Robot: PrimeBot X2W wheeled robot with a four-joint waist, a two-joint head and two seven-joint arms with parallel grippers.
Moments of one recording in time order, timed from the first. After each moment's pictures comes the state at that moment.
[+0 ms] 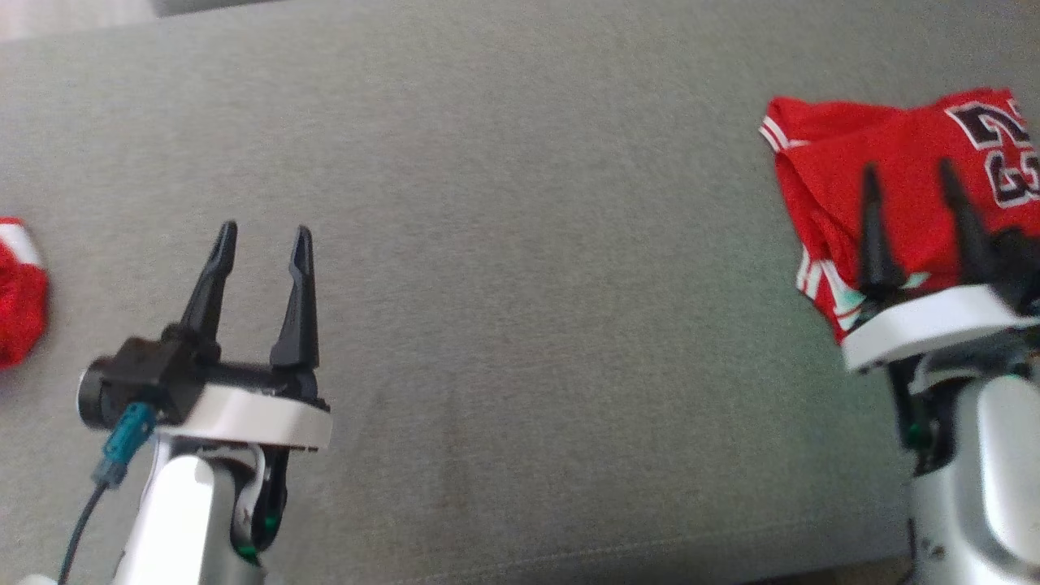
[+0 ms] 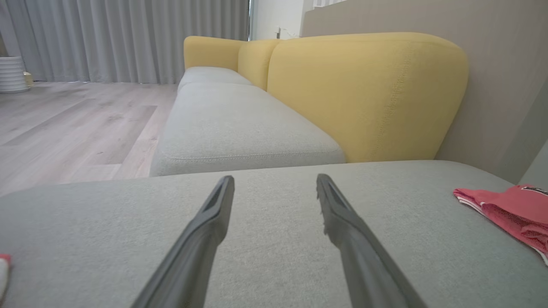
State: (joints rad) left arm -0.17 0.12 -0.15 0.06 -0.19 -0.03 -0.26; right arm -0.29 -0.06 -0.13 0.12 0.06 0.13 0.04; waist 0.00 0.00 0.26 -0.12
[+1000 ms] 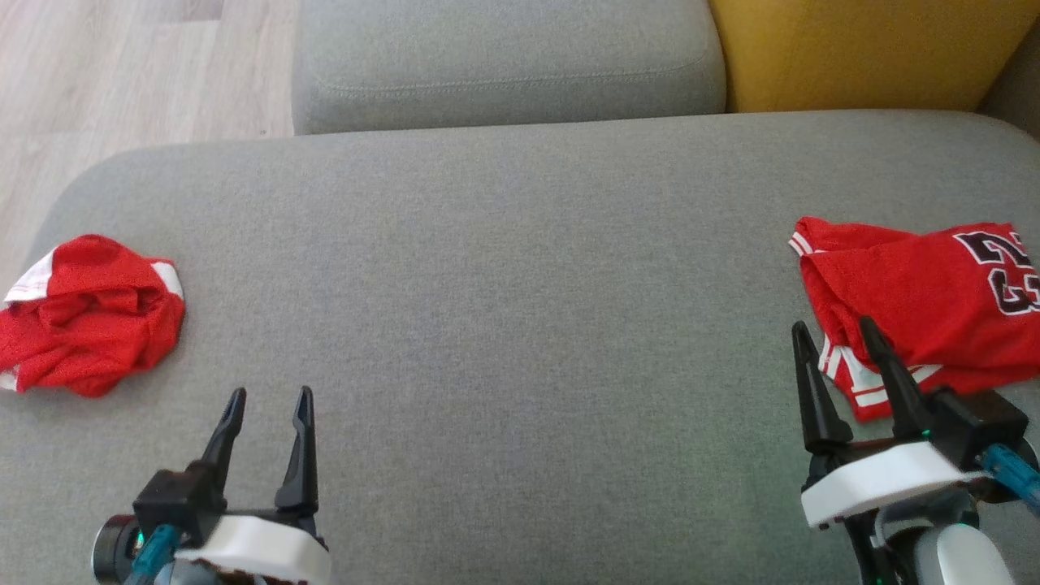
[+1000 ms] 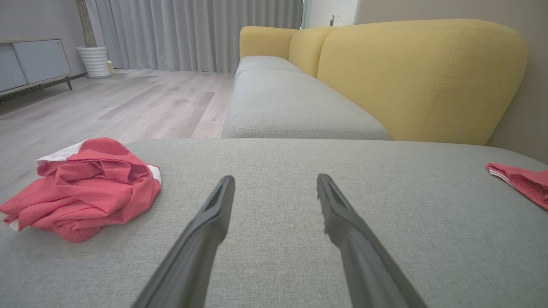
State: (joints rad) left arm 0.12 0.13 -0.14 0.07 -0.19 0.03 -0.22; right arm 0.06 -0.05 0.02 -0.02 0.16 0.13 0.00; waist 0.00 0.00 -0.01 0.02
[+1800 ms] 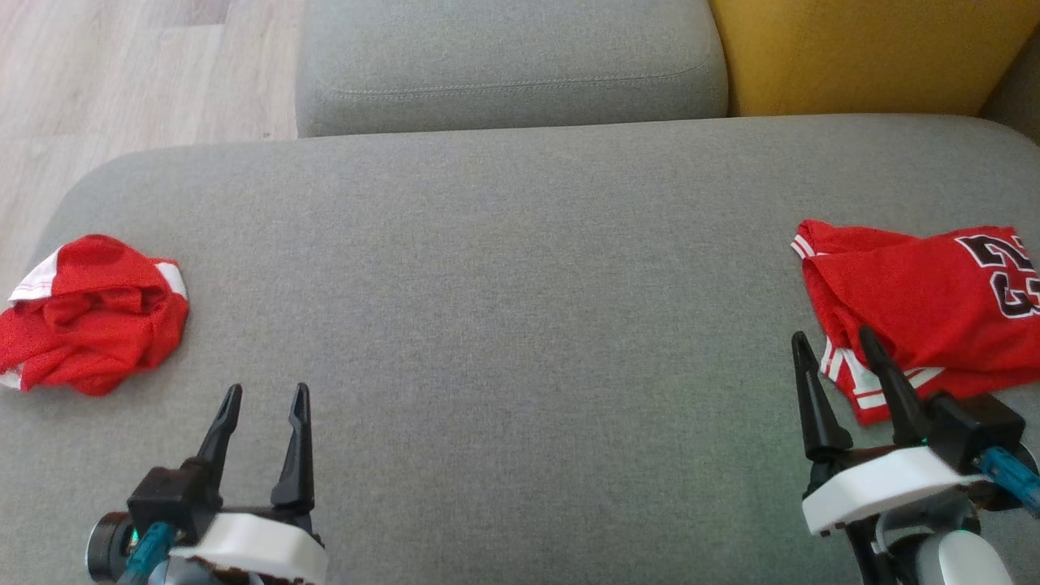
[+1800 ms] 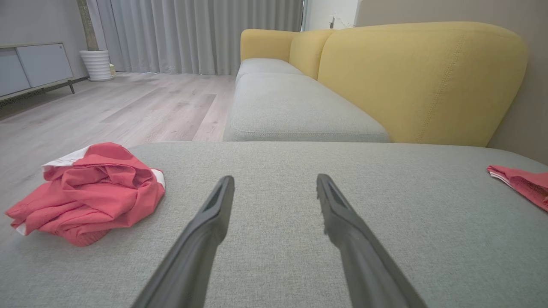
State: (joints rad) left arm 0.12 0.14 -0.15 0.05 -0.20 0.04 -0.21; right arm 0.07 -0.05 0.01 -0.02 0.16 0.13 0.03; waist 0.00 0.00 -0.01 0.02
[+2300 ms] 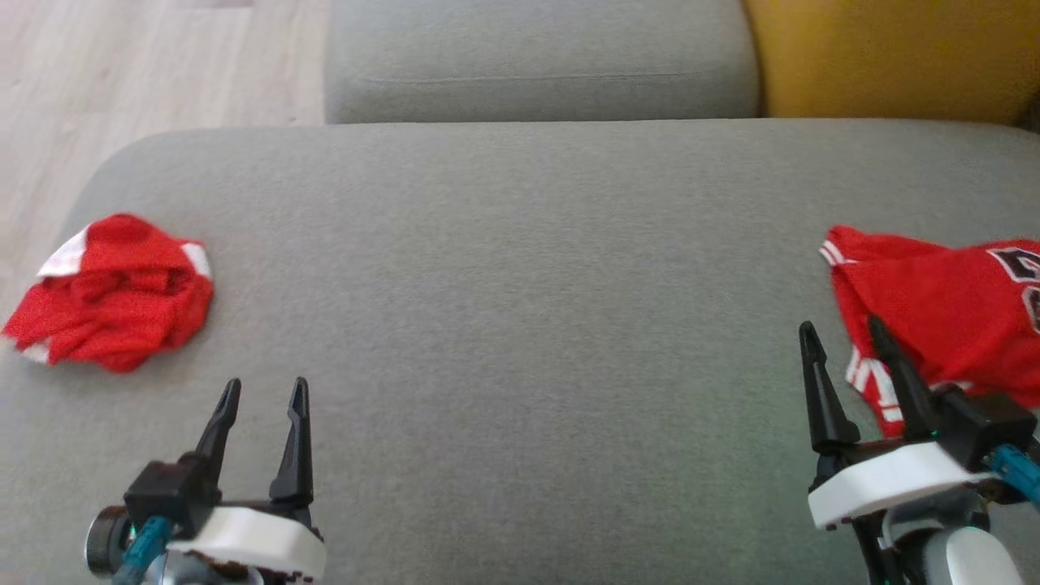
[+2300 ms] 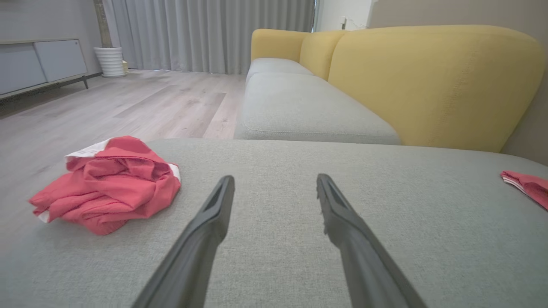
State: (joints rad) left arm 0.12 0.15 -0.15 0.05 -0.21 0.05 -0.21; right arm 0.07 -0.05 0.00 -0.05 0.14 0.13 0.03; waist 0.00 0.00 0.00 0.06
